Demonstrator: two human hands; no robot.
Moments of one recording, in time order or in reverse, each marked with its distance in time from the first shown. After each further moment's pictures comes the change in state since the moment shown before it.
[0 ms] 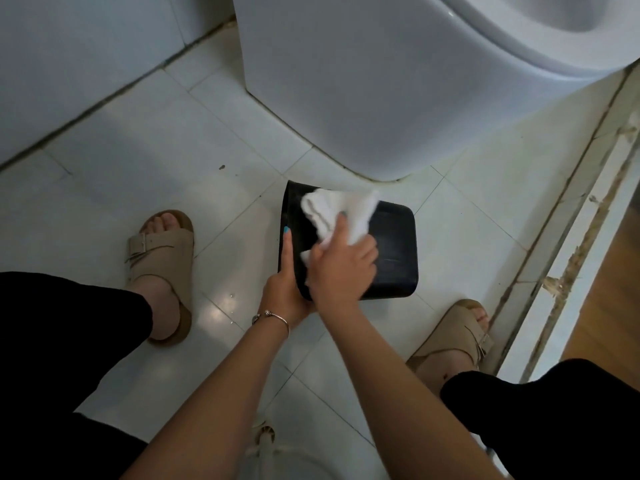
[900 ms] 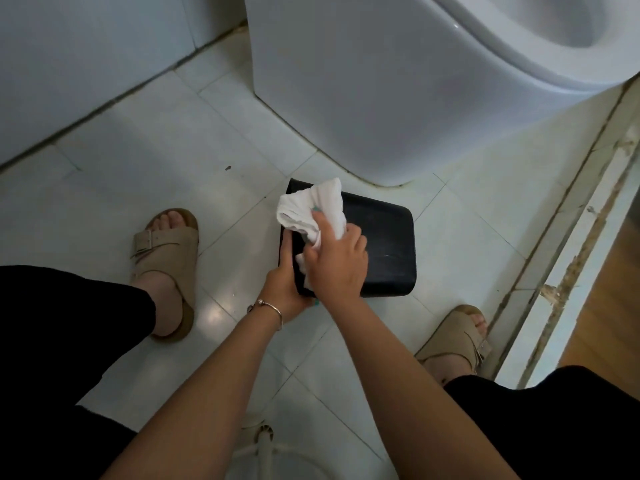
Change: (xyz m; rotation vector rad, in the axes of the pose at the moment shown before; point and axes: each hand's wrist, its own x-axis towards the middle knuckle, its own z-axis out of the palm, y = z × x) left_hand 0.010 0.008 -0.017 -0.640 -0.186 -0.204; right_hand 0.008 0.001 -0.003 0.040 -0.096 -0.256
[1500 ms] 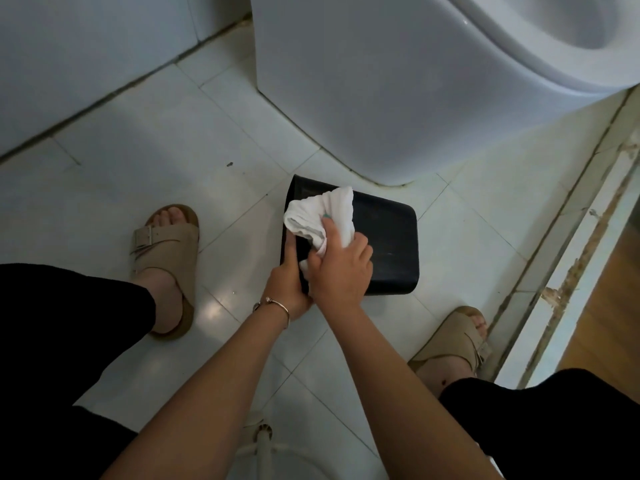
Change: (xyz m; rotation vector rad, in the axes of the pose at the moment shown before) left_hand 0.007 -0.016 0.002 0.564 0.178 0.257; right_hand -0.011 -0.001 0.009 -0.039 0.045 0.064
